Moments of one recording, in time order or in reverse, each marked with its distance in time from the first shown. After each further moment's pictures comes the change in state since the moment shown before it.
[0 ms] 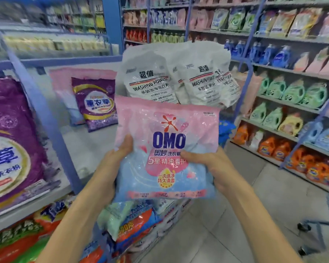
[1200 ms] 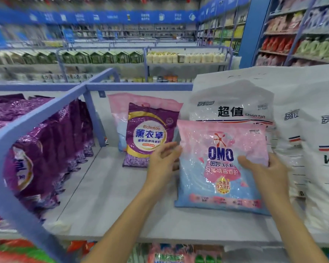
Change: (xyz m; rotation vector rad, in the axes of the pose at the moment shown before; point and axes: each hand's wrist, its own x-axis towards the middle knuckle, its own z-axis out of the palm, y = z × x) left_hand 0.284 0.028 0.016 0.114 0.787 0.390; right_hand 0.411 -0.014 -0.019 -0.367 -0.048 -0.225
